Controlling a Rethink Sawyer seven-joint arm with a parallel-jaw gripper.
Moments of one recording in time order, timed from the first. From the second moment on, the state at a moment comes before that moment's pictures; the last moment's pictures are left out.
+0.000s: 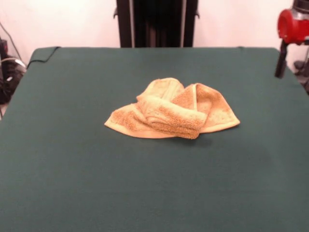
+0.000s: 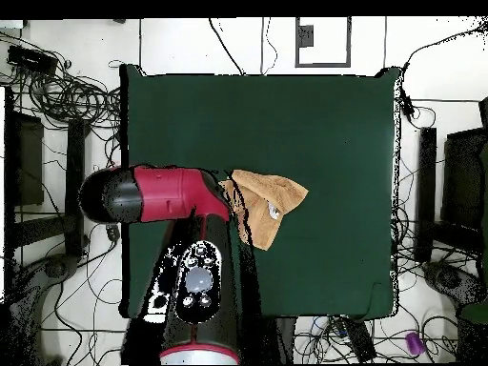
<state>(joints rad) 0.21 -0.61 -0.10 1.48 0.10 0.57 1.70</state>
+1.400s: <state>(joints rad) -0.06 -0.69 -0.02 1.44 -0.02 0.57 1.70</state>
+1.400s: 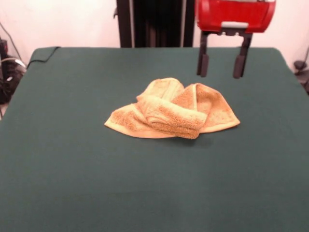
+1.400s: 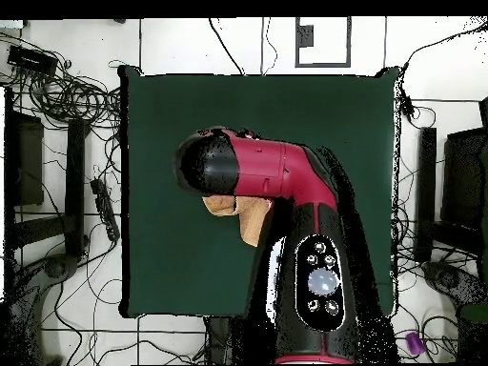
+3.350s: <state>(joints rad) -0.18 -0.60 0.10 1.43 -0.15 0.50 1.70</state>
